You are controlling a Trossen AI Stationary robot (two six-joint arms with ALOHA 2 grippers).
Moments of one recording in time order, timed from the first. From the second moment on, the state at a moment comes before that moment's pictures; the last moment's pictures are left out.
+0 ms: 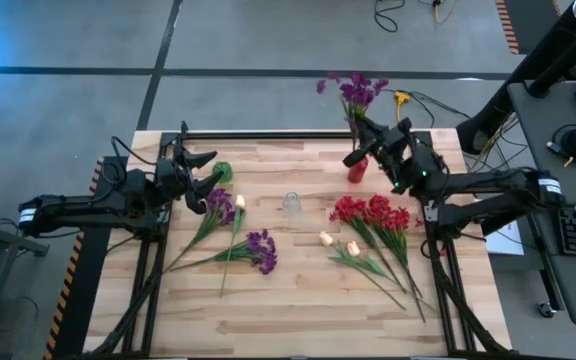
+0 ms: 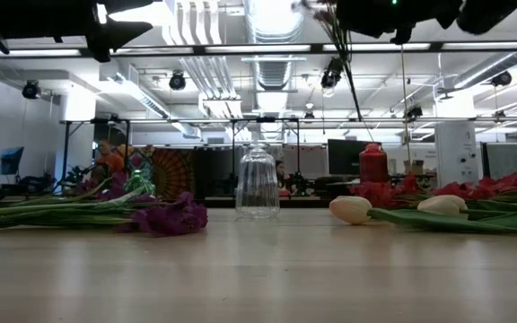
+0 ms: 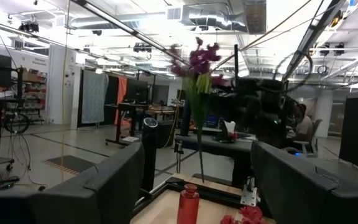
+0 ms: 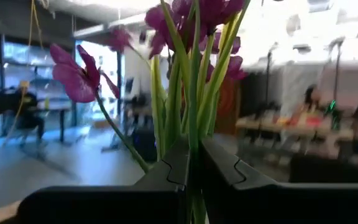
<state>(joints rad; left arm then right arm) 0.14 0.52 0.30 0.53 -0.26 -0.04 -0.23 1.11 0.66 0.81 0.68 -0.26</state>
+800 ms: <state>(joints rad) 0.14 0.52 0.30 0.51 -0.26 -0.04 -0.60 0.97 0.63 0.67 0.03 0.02</state>
